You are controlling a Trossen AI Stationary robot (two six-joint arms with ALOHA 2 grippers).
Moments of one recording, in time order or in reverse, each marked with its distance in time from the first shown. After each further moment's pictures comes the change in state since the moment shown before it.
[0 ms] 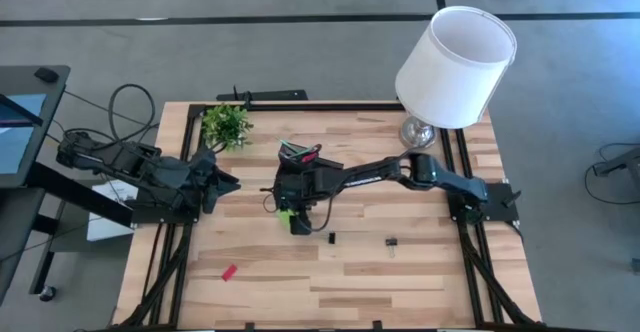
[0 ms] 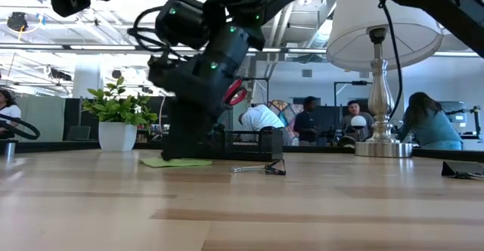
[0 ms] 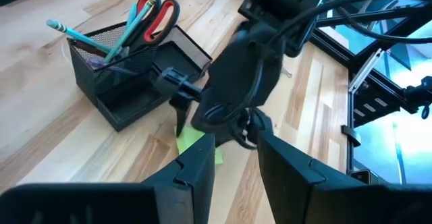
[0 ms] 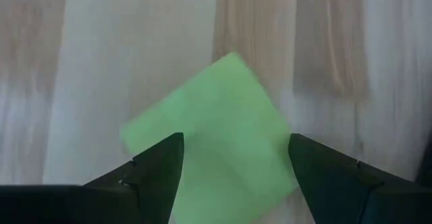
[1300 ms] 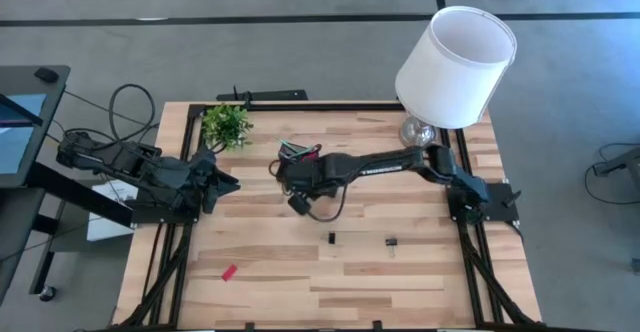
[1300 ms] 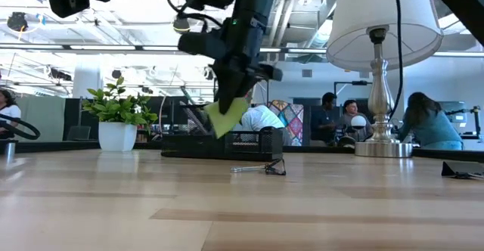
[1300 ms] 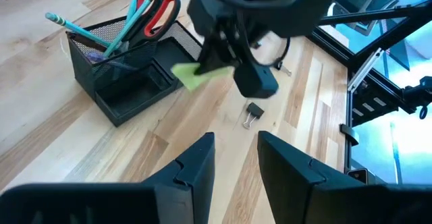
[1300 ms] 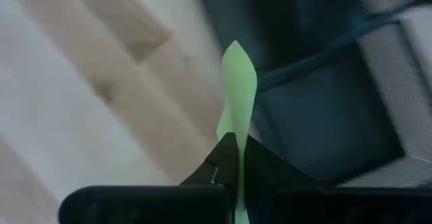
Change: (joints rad) left arm 0.000 0.000 0.000 -0.008 0.010 -0.018; right arm -0.008 -0.177 0.000 -0.346 0.274 0.728
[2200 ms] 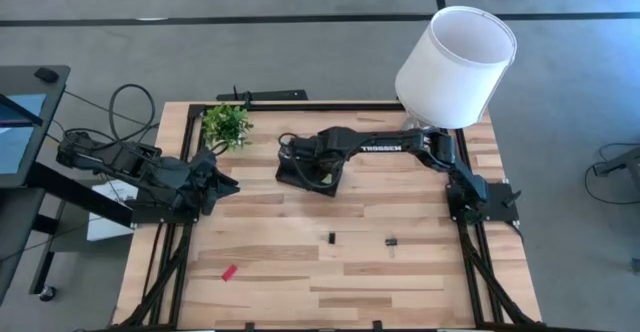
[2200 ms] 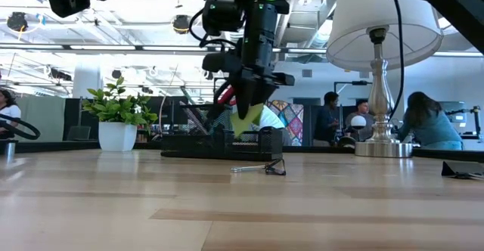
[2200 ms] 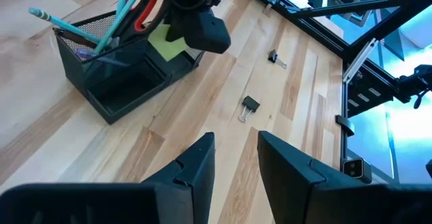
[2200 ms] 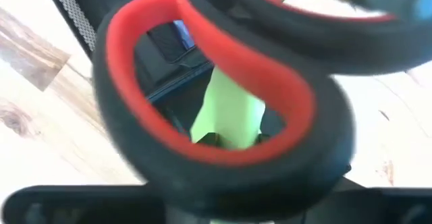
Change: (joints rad) left arm 0.000 0.000 0.000 0.000 0.033 0.021; right arm -0.165 -0.017 0.002 -0.122 -0.069 -0.022
